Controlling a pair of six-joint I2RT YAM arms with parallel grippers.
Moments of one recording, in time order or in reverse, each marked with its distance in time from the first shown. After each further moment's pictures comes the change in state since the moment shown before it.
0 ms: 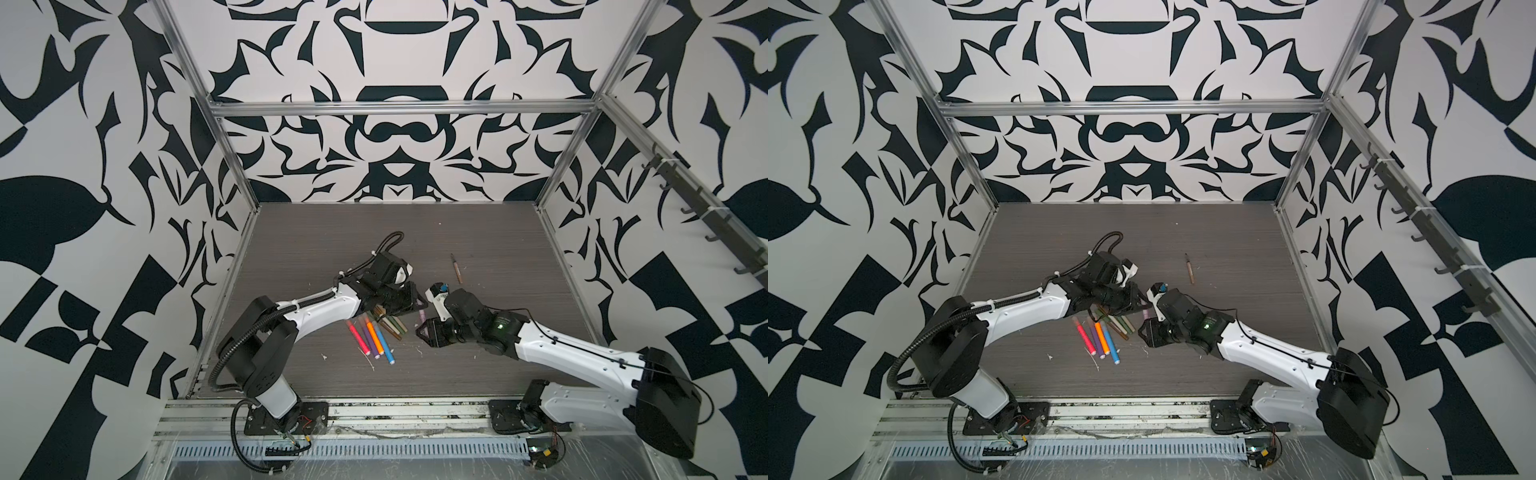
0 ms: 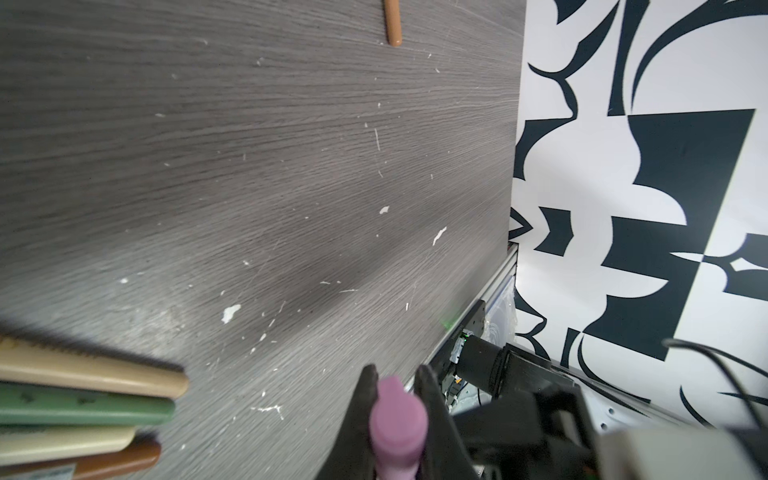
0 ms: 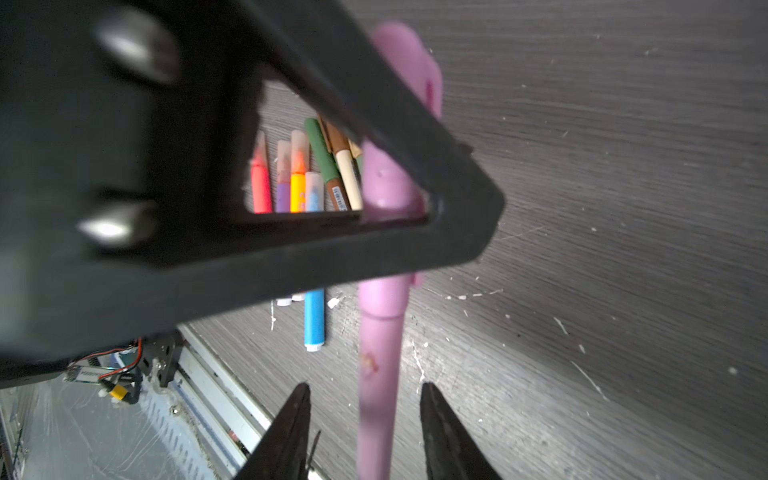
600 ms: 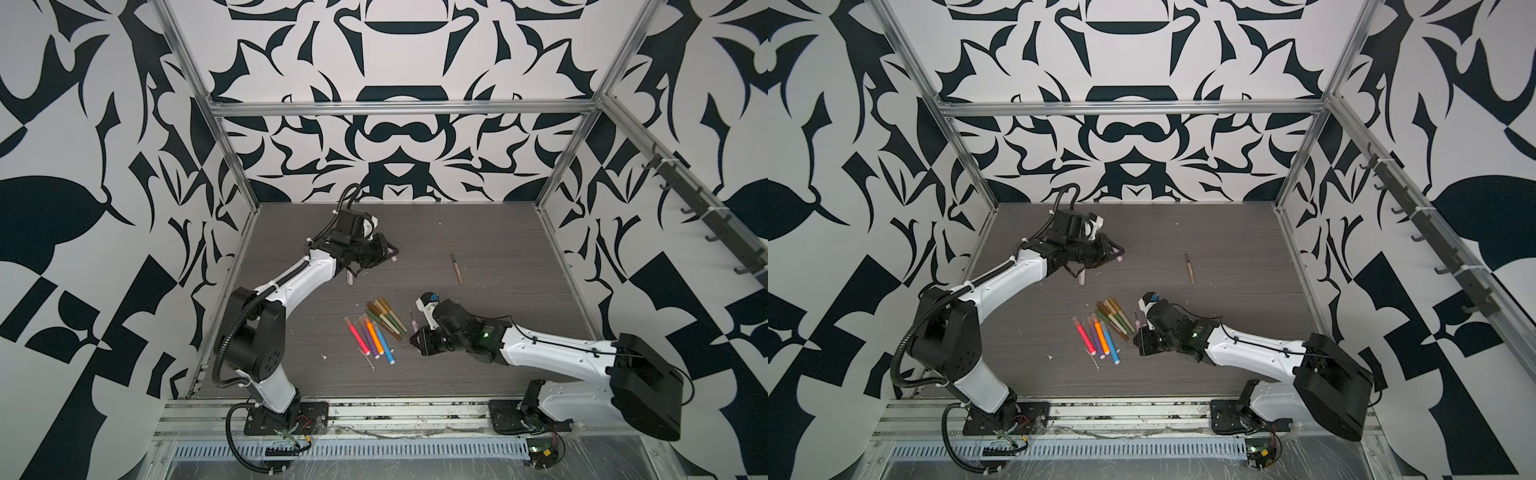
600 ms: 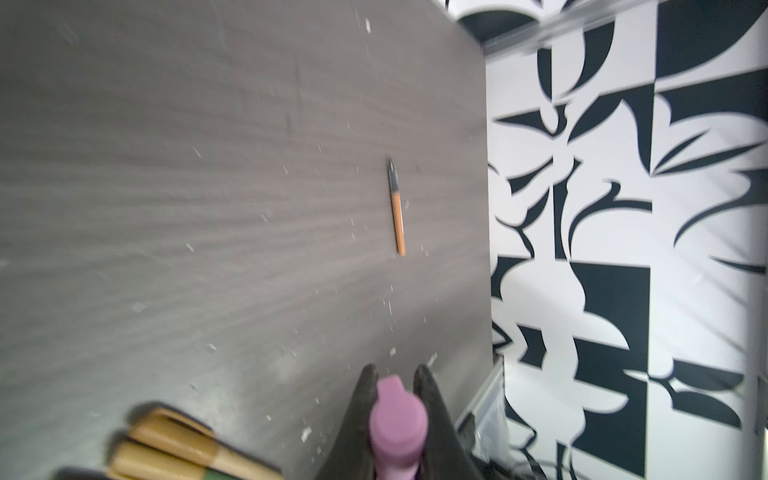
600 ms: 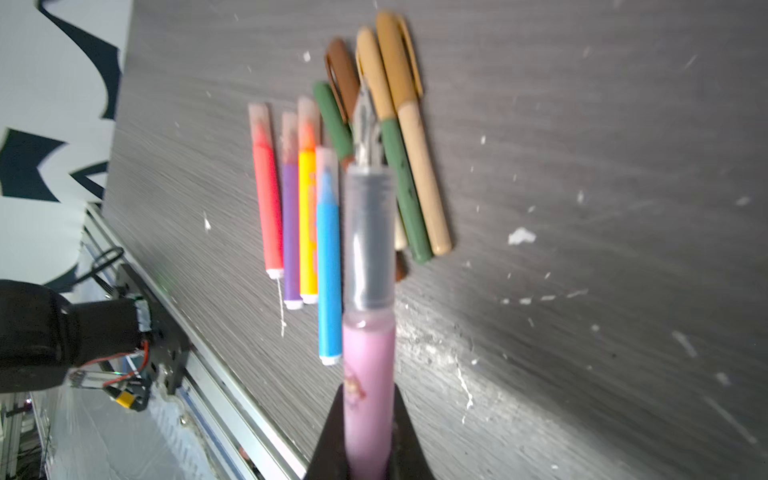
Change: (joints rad) left arm 0.315 0.053 0.271 -0.137 -0.010 0.143; right arm 0.082 0.097 -0.072 0.185 0.007 0.108
